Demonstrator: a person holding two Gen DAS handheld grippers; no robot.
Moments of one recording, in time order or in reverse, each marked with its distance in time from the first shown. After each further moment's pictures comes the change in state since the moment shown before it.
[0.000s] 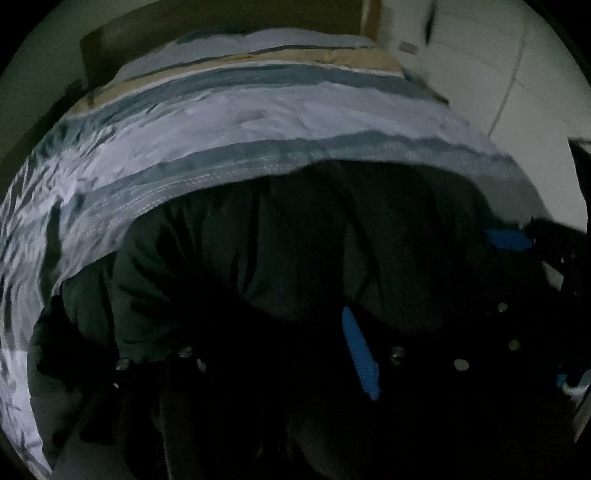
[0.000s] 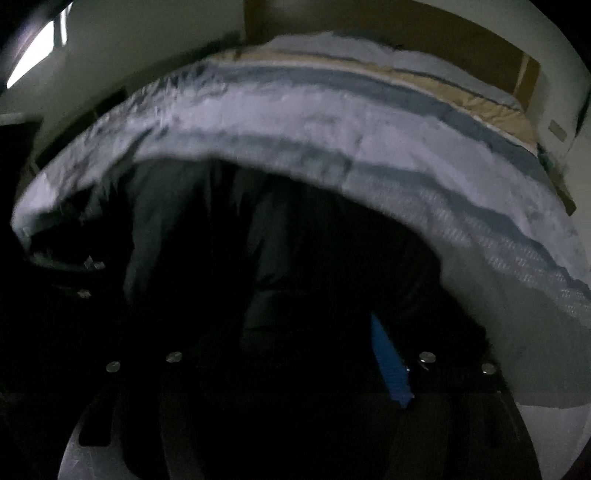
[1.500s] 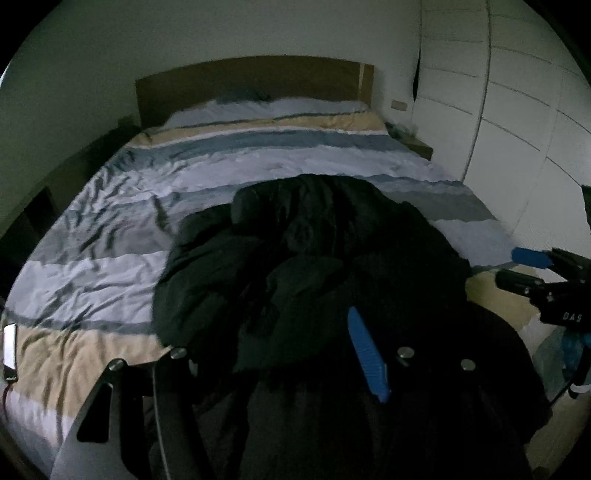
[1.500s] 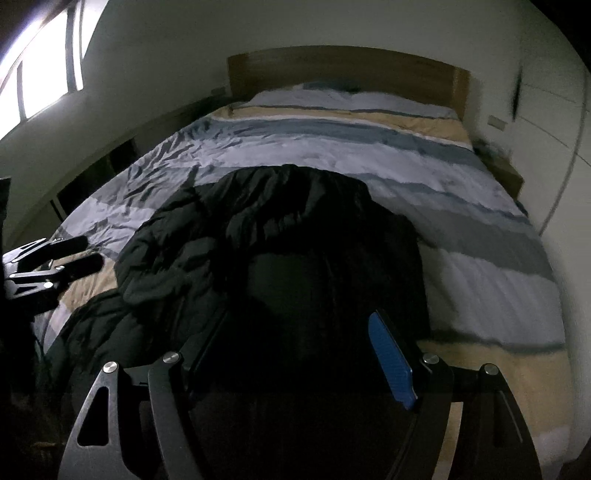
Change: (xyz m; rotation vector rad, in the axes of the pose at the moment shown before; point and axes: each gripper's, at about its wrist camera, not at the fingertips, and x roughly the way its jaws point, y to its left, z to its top) left arm -0.311 -0.046 -0.222 -0.070 -0.254 0.072; right arm -0.272 0.078 -0.190 0.179 -0.195 -0.040
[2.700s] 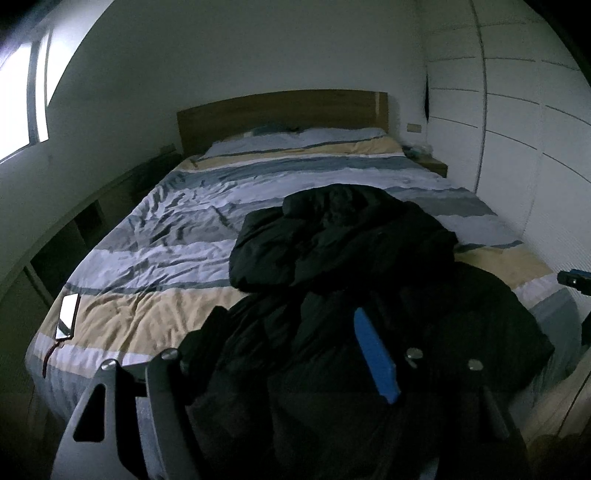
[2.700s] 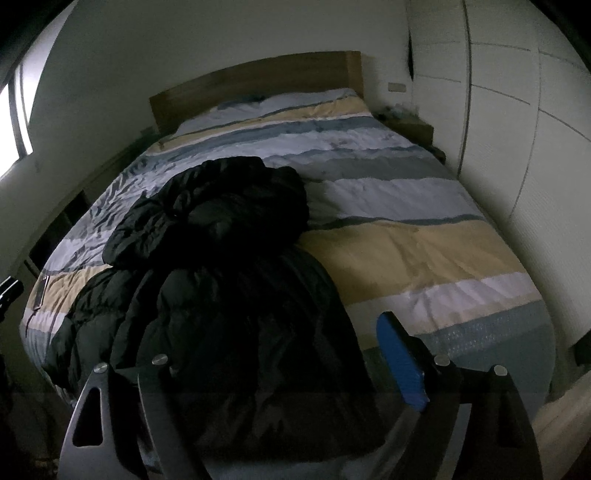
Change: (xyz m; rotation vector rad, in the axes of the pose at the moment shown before) left arm -0.170 0.020 -0.117 0.006 -0.120 0.131; right arm -0.147 -0.058 -0.163 0.288 -0.051 -0.162
